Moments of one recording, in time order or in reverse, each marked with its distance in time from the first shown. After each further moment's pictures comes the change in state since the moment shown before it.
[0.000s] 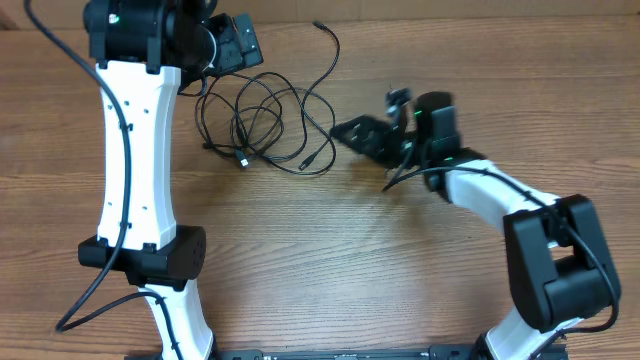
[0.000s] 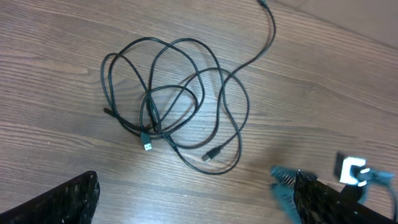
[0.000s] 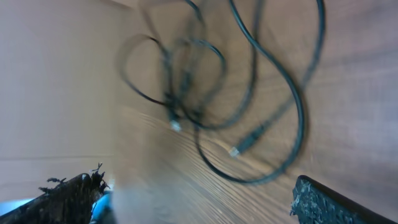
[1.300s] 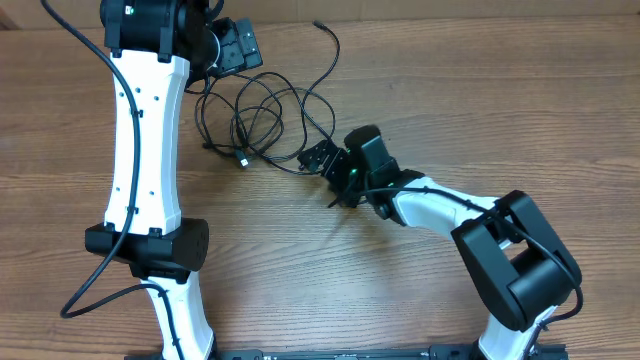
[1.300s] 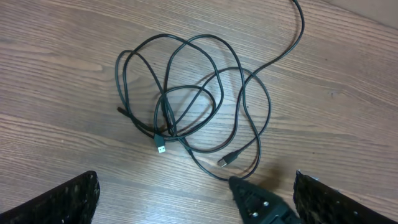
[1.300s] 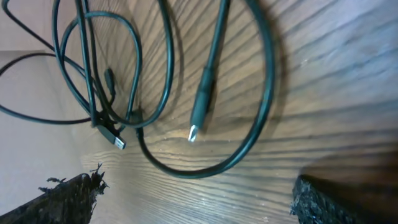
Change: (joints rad) left arm 0.002 0.047 -0.008 -0.001 -0.051 0.000; right arm 0.270 0.083 0.000 -0.026 0.412 0.476
